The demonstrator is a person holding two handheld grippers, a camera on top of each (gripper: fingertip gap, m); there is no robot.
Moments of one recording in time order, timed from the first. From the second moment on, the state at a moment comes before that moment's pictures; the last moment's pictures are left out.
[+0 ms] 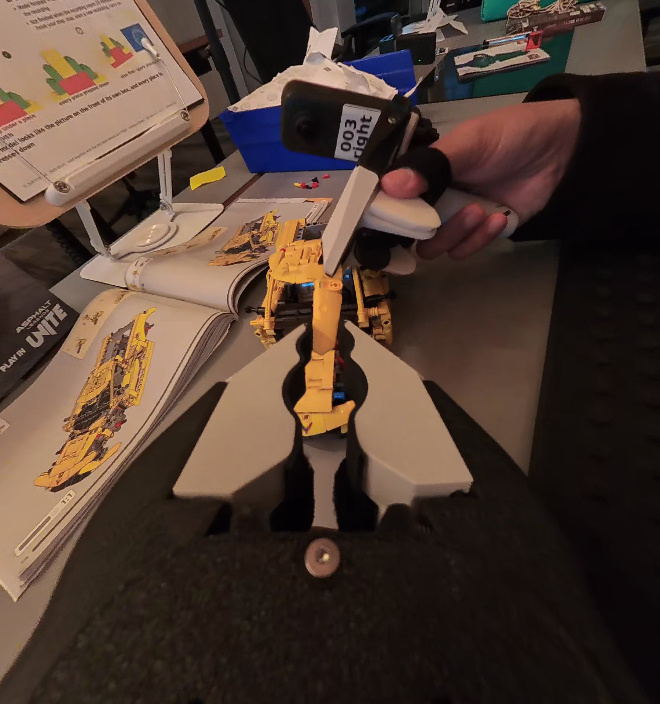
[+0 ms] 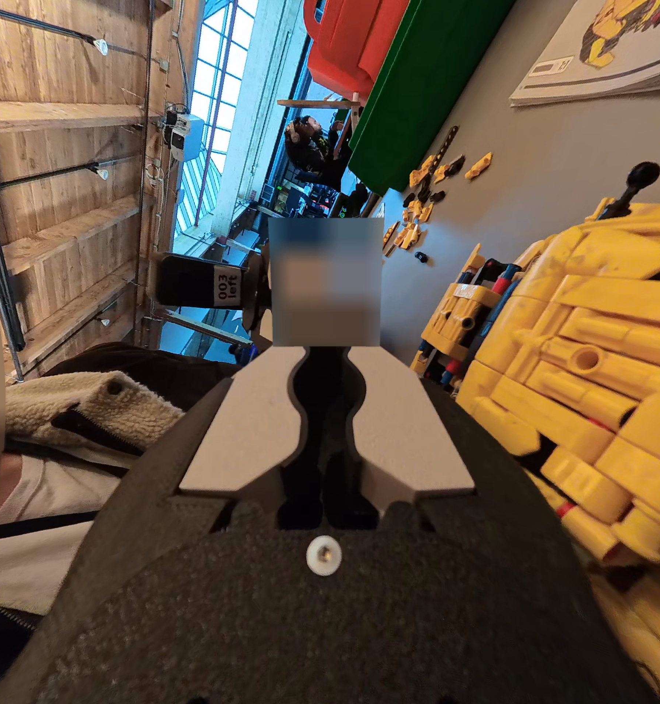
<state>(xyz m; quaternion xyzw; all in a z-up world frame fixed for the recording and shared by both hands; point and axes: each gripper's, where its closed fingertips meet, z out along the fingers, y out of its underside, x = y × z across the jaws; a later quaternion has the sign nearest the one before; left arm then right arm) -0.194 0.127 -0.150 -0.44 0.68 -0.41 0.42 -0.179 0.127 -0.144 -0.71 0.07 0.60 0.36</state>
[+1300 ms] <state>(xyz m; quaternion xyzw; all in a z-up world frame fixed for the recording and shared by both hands) -0.197 0.120 -0.206 -0.53 0.68 -0.46 0.23 -0.169 0.111 -0.186 -0.82 -0.33 0.13 0.45</state>
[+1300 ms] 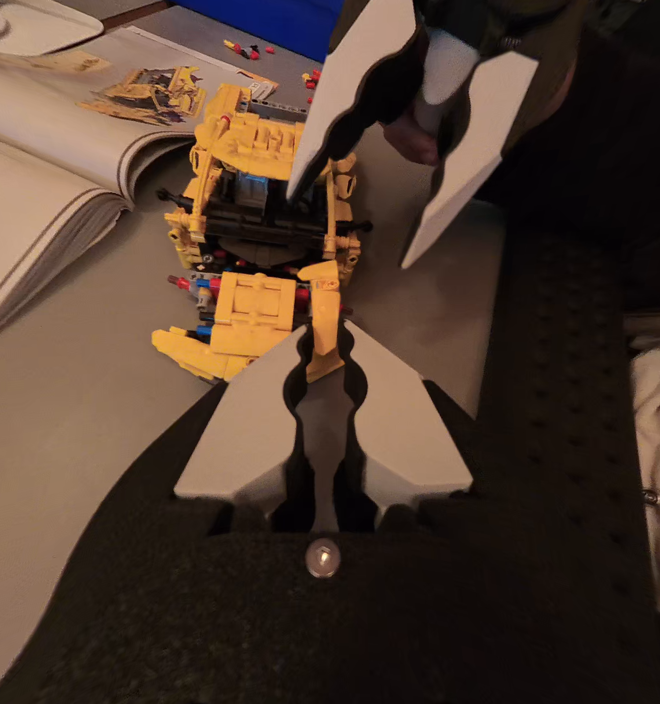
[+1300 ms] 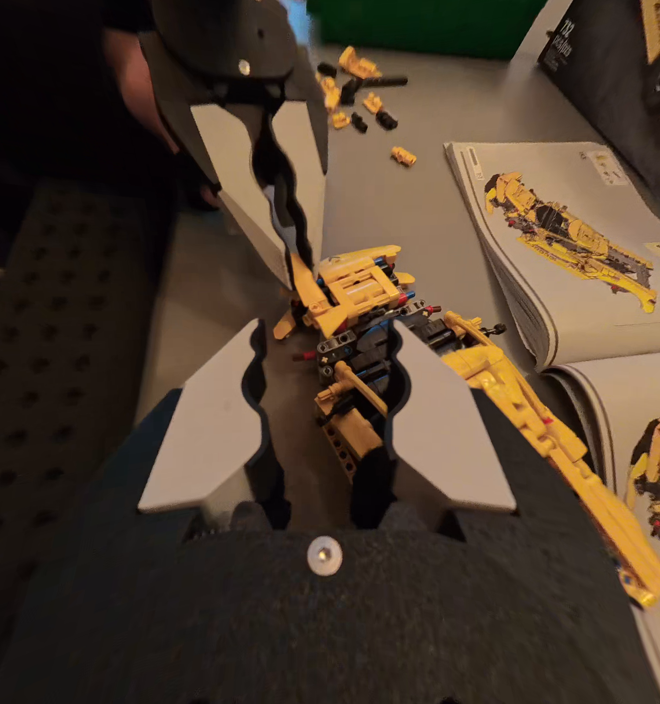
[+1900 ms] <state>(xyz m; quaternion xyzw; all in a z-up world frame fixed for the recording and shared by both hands) -0.195 0.118 -0.211 -0.49 0.73 -0.41 0.25 -0.175 0.147 -0.214 -0.80 -0.52 0.09 0.27</state>
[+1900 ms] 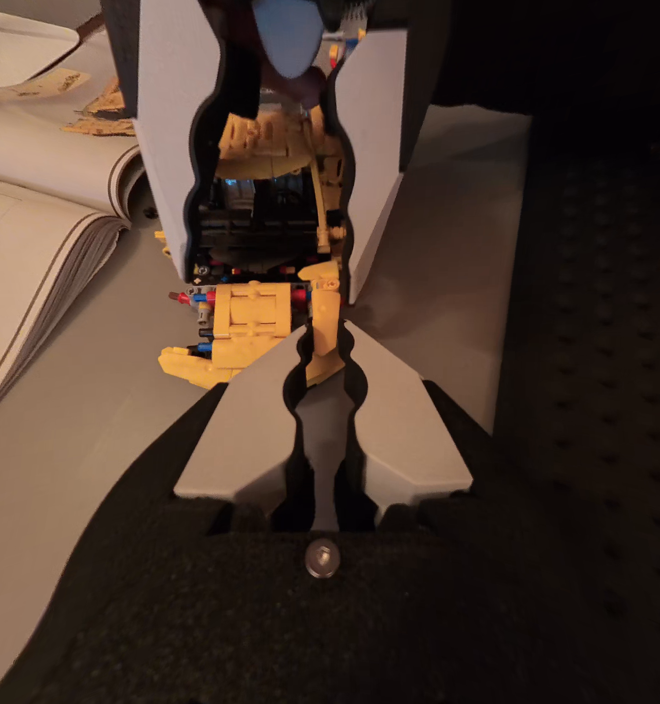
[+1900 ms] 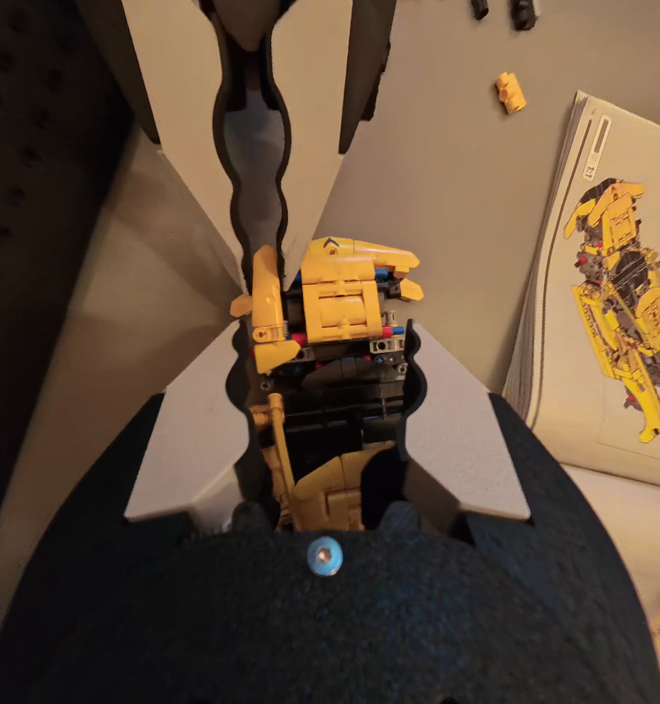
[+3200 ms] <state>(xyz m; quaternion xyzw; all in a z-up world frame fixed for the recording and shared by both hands) -0.199 0.114 -0.199 -0.46 0.72 -0.43 0.29 -0.200 0.113 -0.212 -0.75 -0.58 0.13 0.28</state>
